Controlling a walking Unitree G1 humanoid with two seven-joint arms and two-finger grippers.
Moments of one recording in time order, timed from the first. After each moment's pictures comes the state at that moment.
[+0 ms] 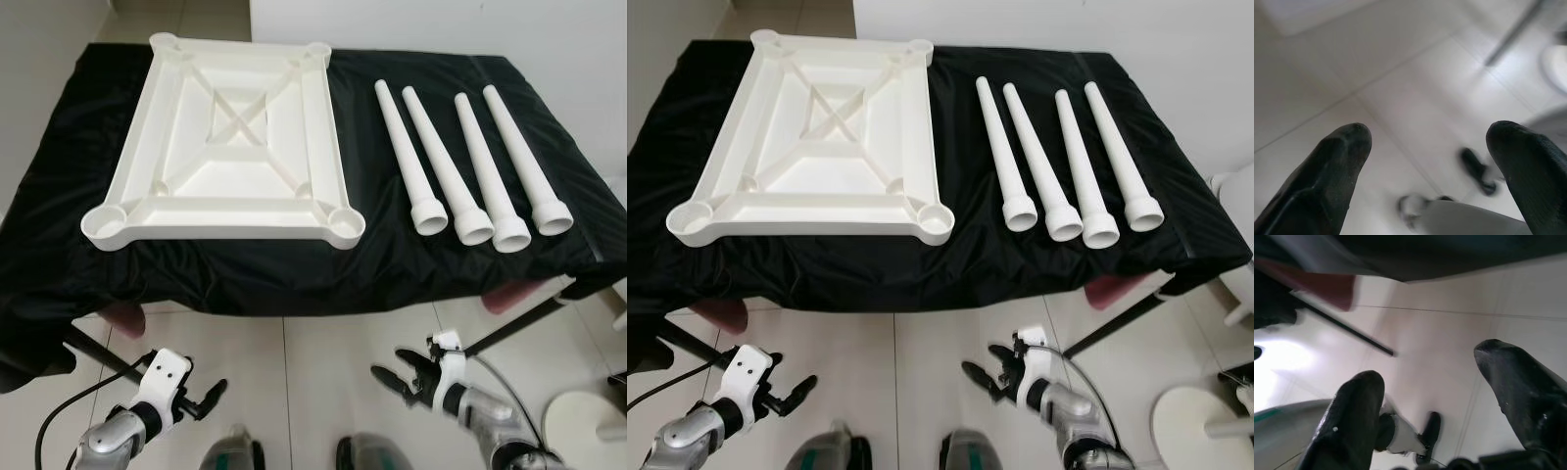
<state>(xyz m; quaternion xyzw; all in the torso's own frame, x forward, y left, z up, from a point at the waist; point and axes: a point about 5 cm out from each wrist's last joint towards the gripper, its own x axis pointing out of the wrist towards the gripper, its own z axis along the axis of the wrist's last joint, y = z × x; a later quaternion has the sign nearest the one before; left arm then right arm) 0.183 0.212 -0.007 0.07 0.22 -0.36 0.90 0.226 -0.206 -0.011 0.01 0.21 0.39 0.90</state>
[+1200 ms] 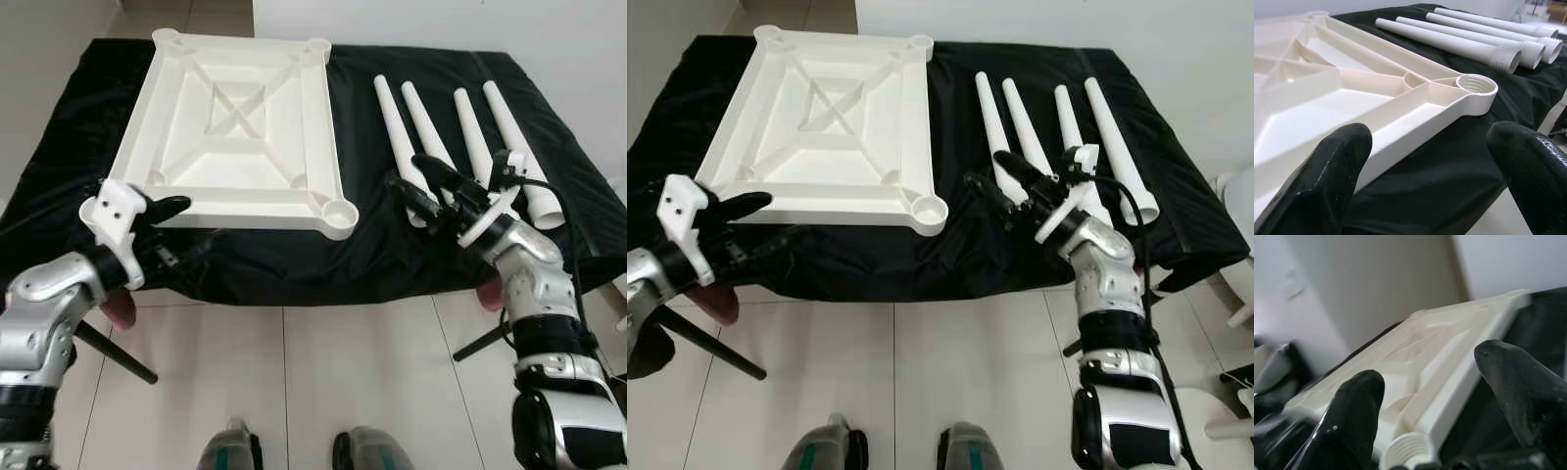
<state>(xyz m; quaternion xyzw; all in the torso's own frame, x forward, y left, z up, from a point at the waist) 0.278 0.207 0.169 0.06 0.00 -0.39 0.92 0.341 -0.198 0.189 0.05 -0.13 0.32 0.94</state>
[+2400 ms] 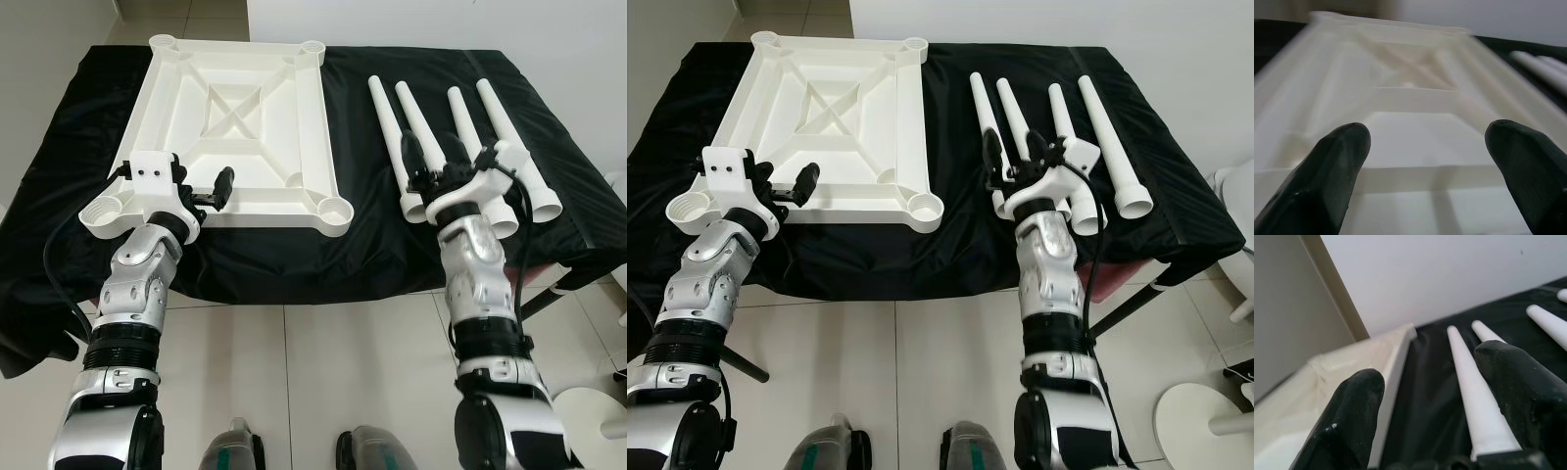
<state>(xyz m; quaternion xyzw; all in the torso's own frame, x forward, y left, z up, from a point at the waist) 0.344 0.184 0.162 -0.05 -0.03 -0.04 1.00 0.342 -0.164 0.174 0.05 -0.15 0.06 0.99</state>
